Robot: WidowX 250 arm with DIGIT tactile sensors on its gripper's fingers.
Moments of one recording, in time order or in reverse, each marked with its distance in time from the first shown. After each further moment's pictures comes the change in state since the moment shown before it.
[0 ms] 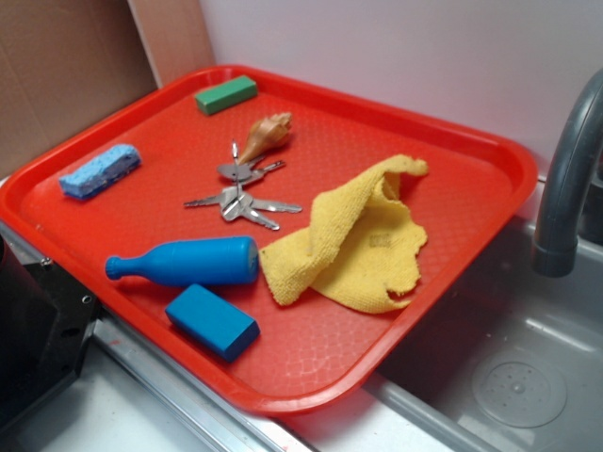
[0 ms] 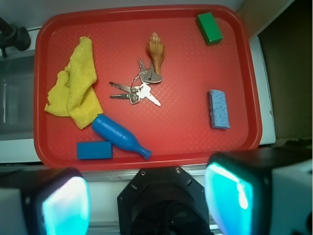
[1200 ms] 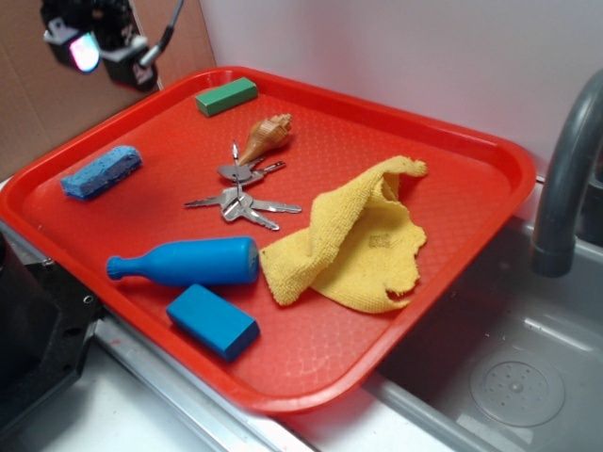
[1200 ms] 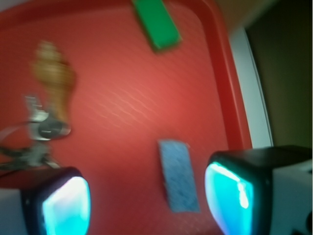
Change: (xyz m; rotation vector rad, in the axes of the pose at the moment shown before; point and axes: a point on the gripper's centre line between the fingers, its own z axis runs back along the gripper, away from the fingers) arm 0.059 0.125 -0.143 0.104 0.043 0.224
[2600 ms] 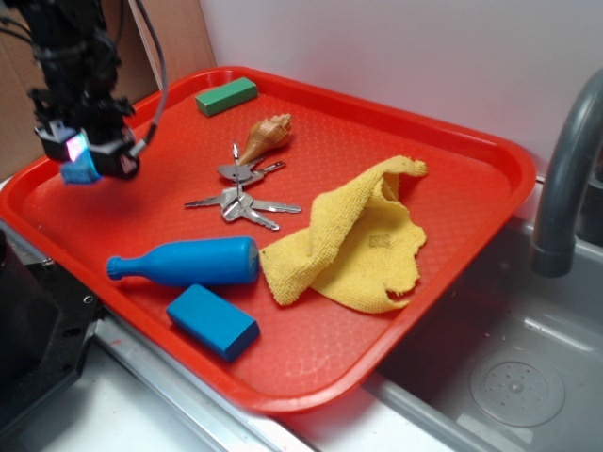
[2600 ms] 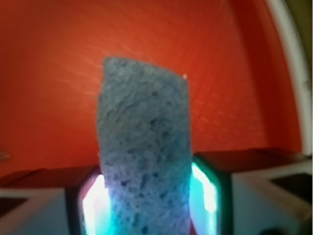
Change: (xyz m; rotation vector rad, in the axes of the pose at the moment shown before) arm -0.032 -0.007 -0.029 0.015 0.084 0.052
